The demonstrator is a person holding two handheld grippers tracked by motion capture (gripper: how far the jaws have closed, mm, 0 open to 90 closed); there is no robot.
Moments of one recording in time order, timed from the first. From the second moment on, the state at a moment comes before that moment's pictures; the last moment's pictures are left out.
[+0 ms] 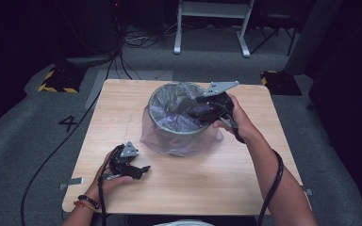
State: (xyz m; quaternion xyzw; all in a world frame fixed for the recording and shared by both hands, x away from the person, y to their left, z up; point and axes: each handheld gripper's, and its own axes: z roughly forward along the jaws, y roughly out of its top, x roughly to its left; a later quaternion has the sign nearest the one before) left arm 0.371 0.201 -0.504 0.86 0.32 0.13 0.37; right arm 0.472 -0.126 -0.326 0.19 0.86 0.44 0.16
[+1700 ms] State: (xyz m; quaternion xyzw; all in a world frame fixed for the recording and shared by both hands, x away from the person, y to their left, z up) left arm 0.371 0.201 -0.504 0.87 0.31 0.13 0.37; right arm 0.392 -0.254 -0.363 0.25 0.84 0.44 0.22
